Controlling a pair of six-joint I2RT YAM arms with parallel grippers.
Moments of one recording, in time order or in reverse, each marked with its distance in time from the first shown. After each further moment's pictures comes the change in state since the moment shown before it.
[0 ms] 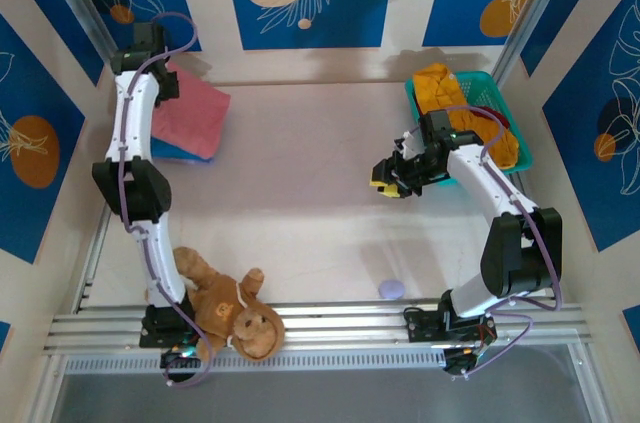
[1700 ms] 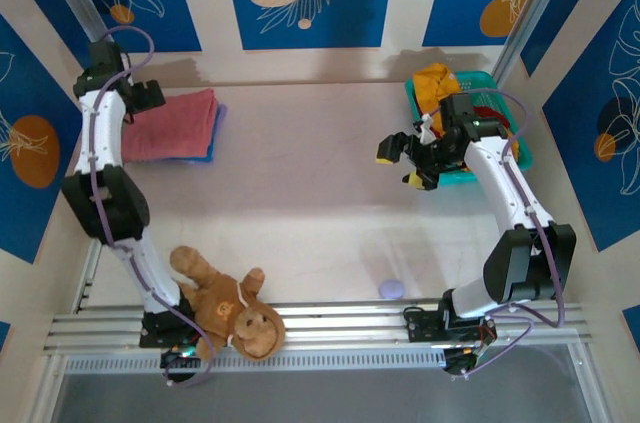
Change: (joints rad) left arm 0.143 -0.275 -0.461 0.301 0.253 -0.126; right arm -0.085 -0.045 0.151 -0.135 0.069 -0.045
